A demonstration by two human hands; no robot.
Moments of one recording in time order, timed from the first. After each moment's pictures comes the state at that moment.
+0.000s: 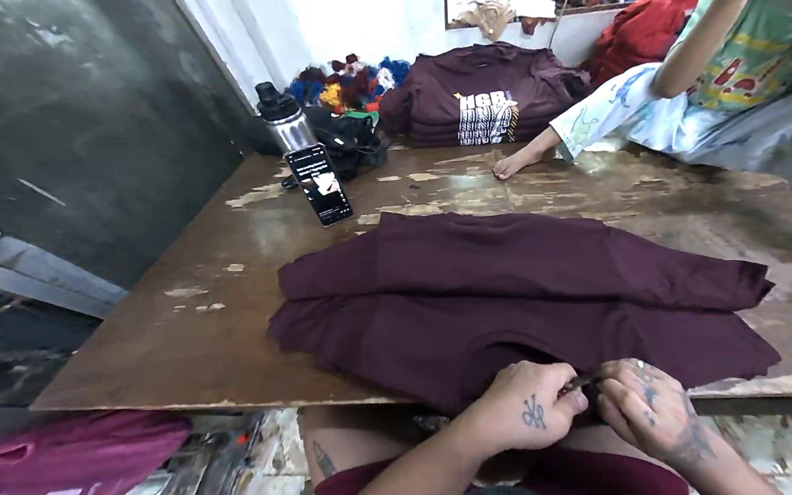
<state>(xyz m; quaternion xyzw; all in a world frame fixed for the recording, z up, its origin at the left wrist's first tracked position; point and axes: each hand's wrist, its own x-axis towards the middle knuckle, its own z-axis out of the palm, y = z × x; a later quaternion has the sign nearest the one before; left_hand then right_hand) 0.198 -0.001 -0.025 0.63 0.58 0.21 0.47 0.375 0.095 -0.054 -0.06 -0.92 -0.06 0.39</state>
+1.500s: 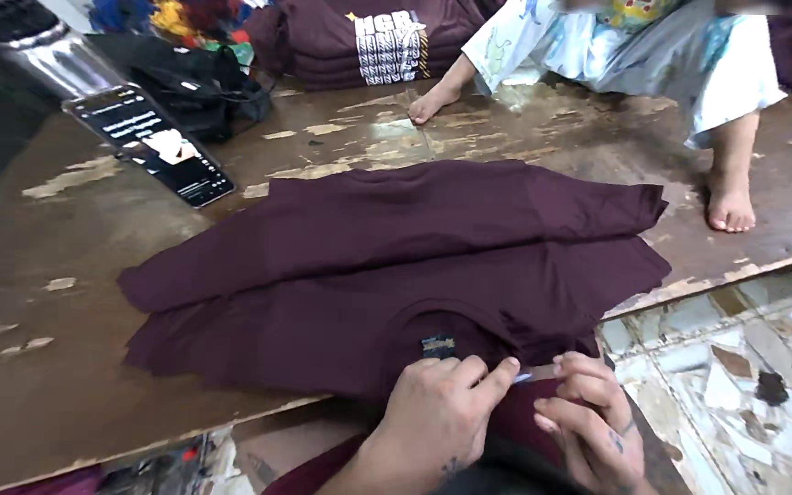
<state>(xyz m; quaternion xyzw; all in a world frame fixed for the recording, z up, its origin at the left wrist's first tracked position) 0.196 -0.033 -0.051 0.80 0.52 0.29 -0.01 0.401 0.023 -0.107 -0.19 -0.82 0.12 0.52</state>
